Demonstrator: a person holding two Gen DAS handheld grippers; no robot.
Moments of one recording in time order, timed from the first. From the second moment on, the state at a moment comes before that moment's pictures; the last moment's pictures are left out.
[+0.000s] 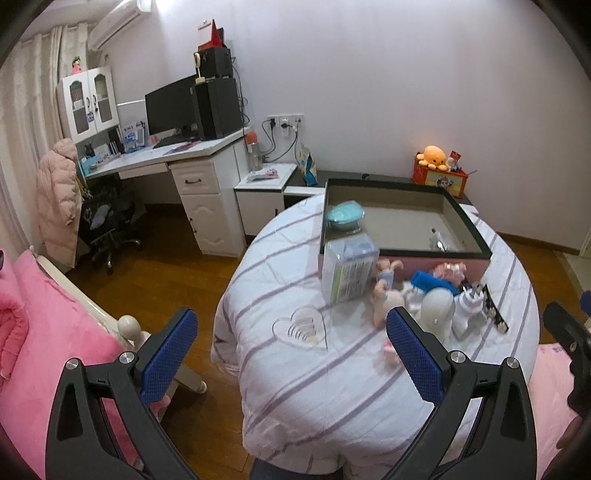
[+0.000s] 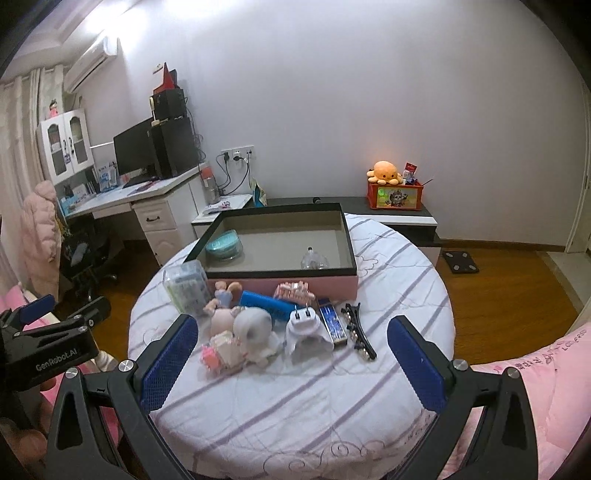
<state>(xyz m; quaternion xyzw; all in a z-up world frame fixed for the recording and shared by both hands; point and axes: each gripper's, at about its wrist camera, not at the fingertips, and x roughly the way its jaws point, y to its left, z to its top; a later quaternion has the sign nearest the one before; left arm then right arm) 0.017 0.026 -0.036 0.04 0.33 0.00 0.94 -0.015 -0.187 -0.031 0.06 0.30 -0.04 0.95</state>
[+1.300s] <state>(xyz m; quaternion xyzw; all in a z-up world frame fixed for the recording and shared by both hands) 0.014 0.028 -0.059 0.05 0.36 -0.01 0.93 -0.011 -0.197 -0.057 0.09 0.35 -0.02 0.93</state>
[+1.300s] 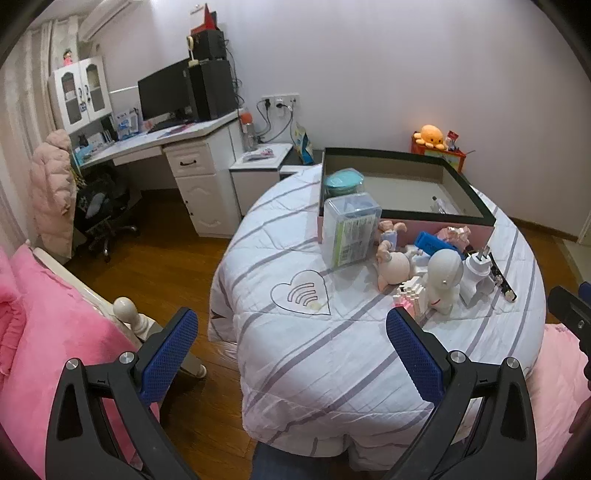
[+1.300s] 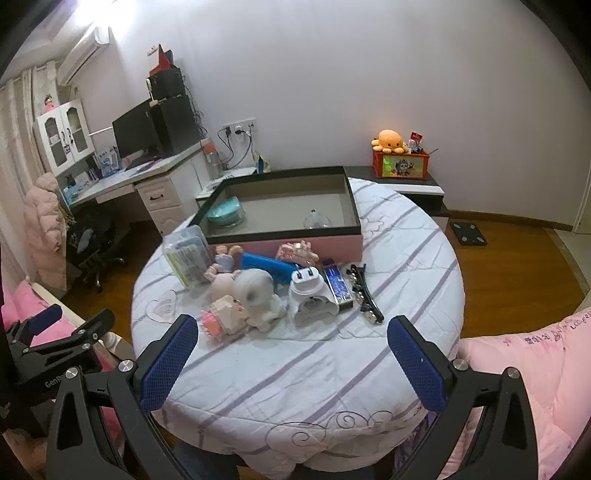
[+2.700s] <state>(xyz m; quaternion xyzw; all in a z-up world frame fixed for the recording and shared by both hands) 0.108 -0.055 -0.168 0.06 0.44 -0.16 0.88 0.101 -0.212 -0.144 0.05 0.43 0.00 0.90</state>
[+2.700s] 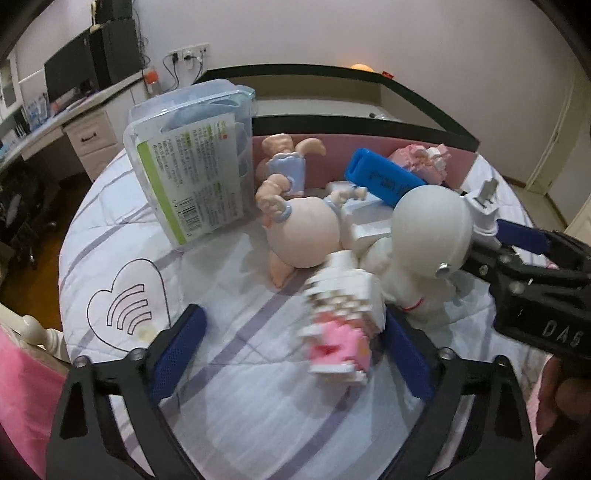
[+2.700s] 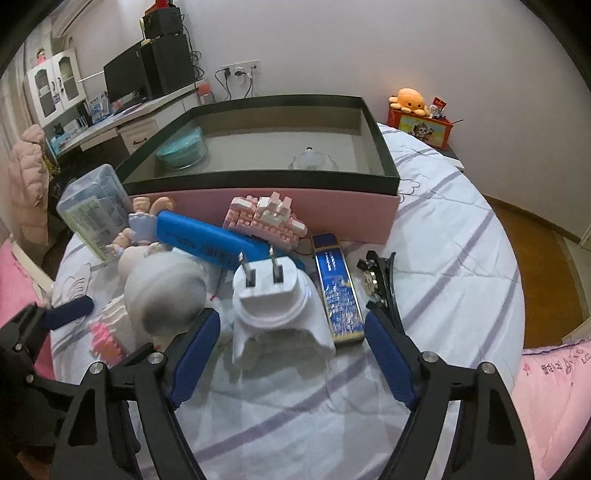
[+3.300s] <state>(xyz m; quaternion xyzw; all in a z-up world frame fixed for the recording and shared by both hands) 0.106 -0.026 -0.156 0.03 0.43 -0.15 0.89 0.088 -0.213 -0.139 0.05 0.42 0.00 0.91</state>
